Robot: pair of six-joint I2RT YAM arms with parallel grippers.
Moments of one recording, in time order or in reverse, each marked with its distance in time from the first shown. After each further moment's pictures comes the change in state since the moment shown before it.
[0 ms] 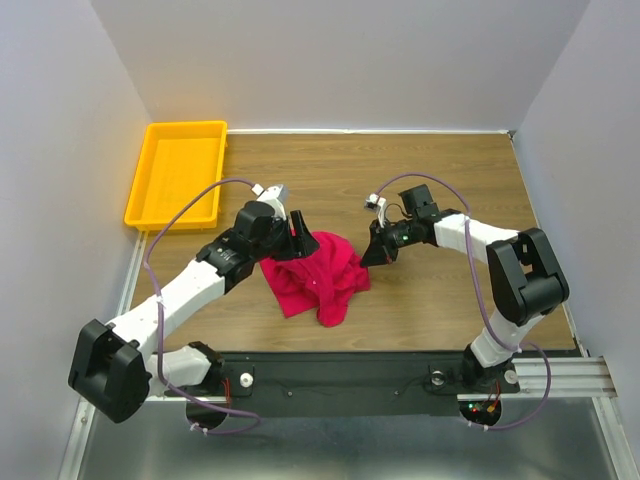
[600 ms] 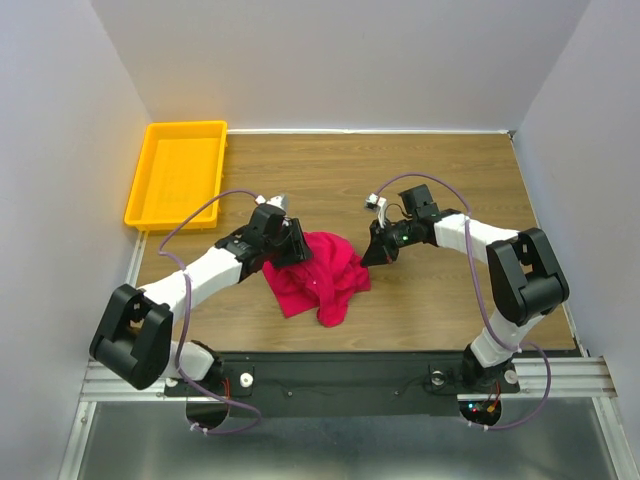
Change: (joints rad) left arm 0.030 0.186 -0.013 -0.005 -0.040 -0.085; right arm 0.000 0.000 0.000 -0.003 0.031 -0.011
